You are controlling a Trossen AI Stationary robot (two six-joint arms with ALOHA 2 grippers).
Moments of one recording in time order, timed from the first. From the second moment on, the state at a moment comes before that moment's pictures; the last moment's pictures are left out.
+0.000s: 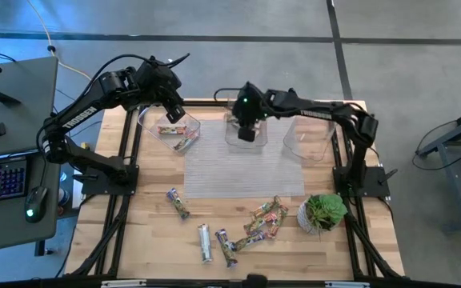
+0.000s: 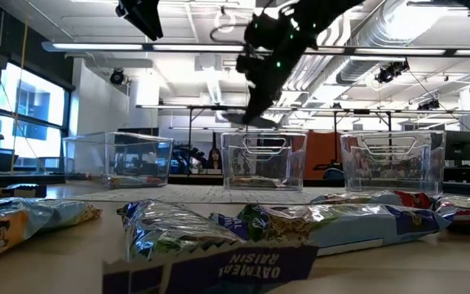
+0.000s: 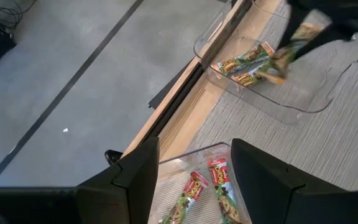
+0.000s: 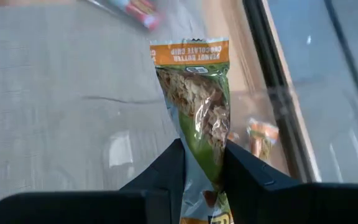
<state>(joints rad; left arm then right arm) 0.48 1.29 1.66 -1.18 -0.30 0.05 -0.43 1.86 1.55 -0.60 -0.02 -0.28</state>
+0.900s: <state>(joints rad) 0.48 1.29 1.66 -1.19 -0.26 0.07 -0.50 2.06 1.56 -0.63 0.15 -0.23</state>
